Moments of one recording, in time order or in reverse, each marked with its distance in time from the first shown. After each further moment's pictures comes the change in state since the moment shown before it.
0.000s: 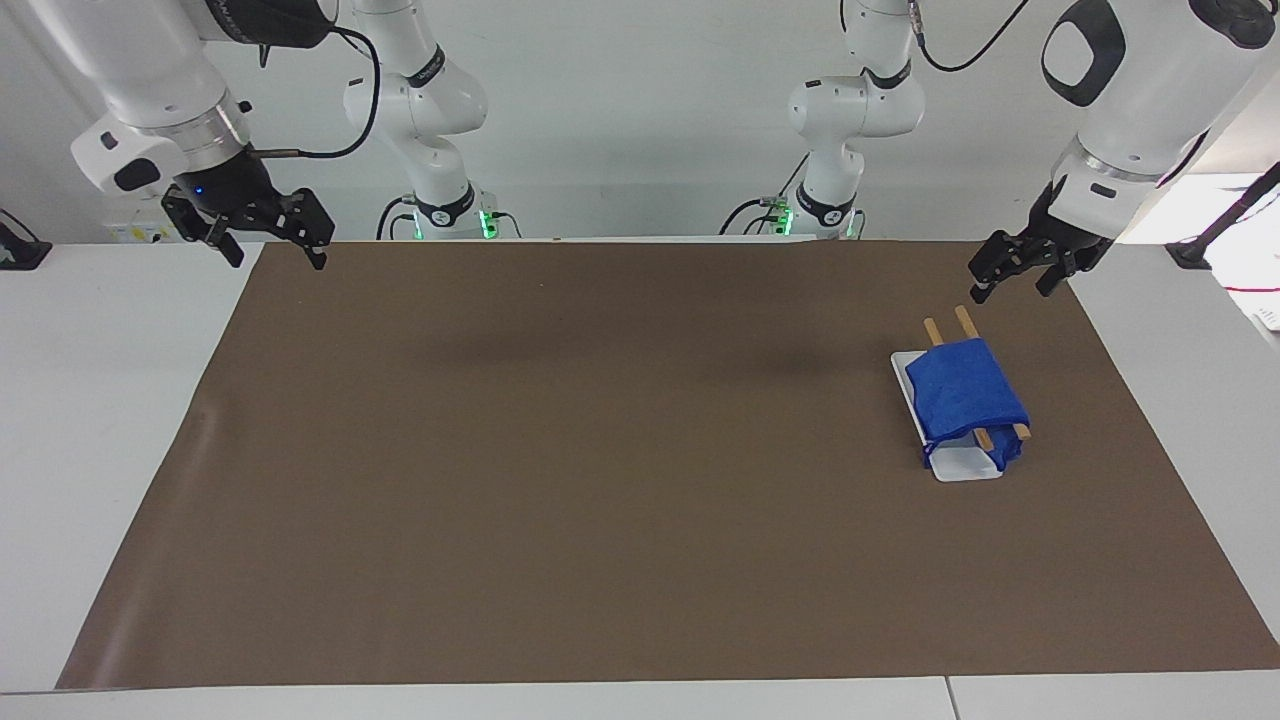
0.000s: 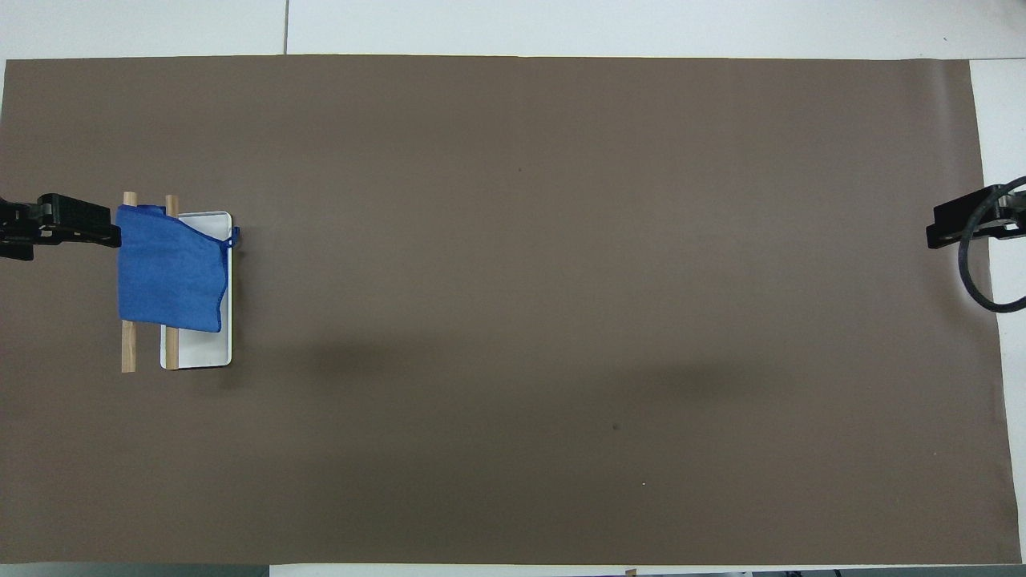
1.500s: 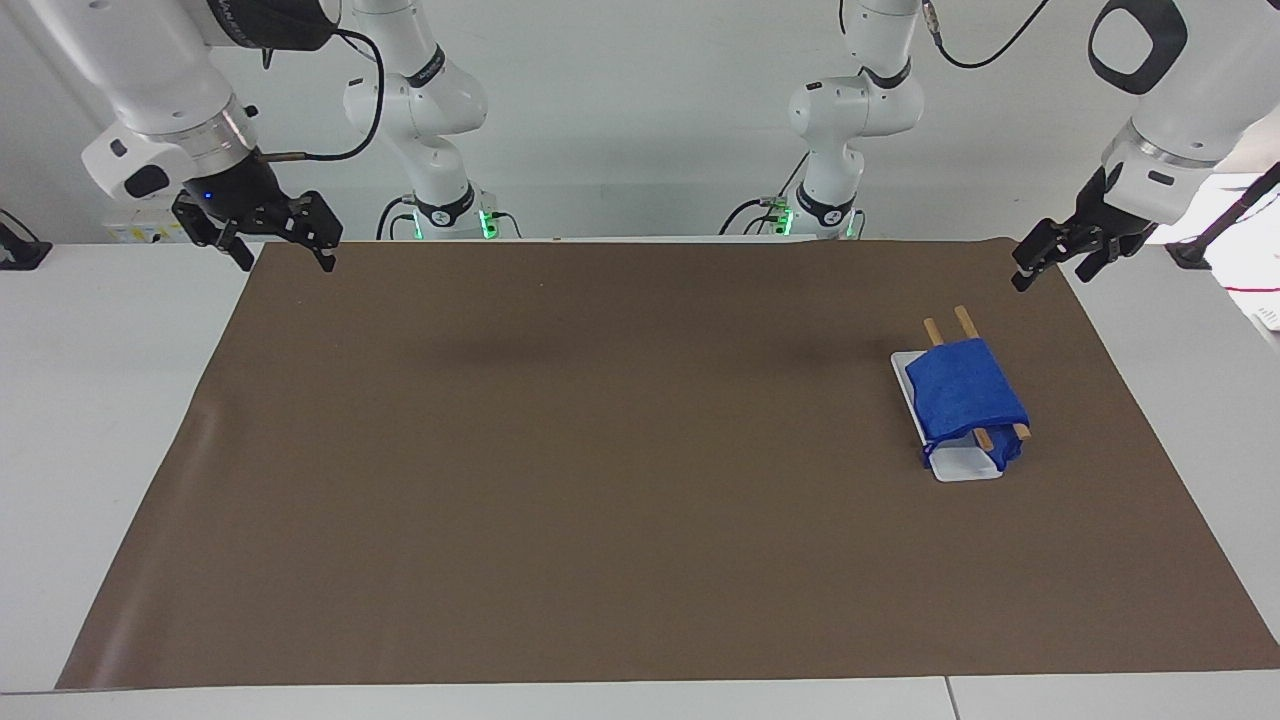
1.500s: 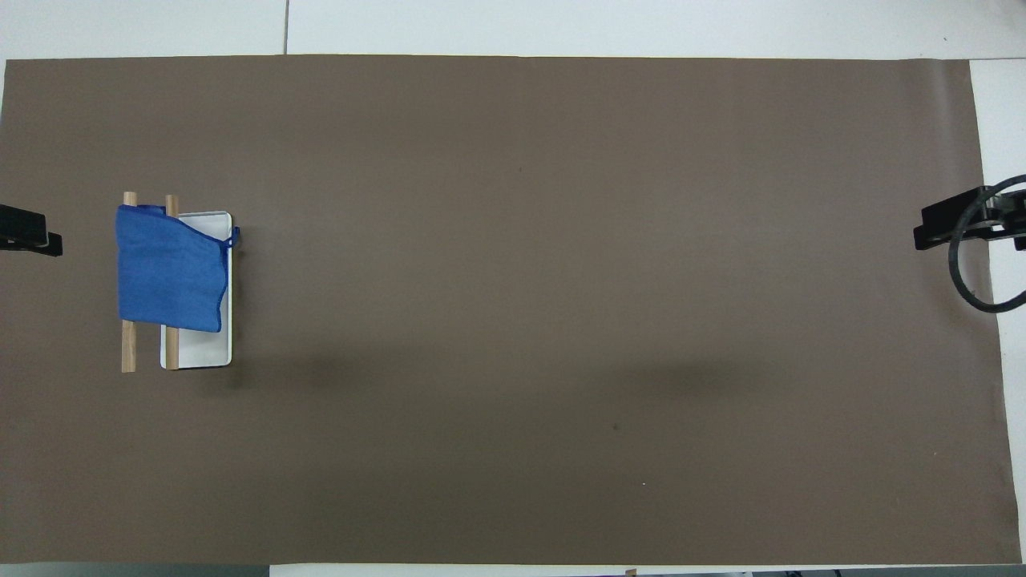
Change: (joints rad) left arm 0.080 0.004 0.011 0.035 0.003 -0.052 0.045; right arm 0.004 0.000 0.001 -0.012 0.024 0.006 0.000
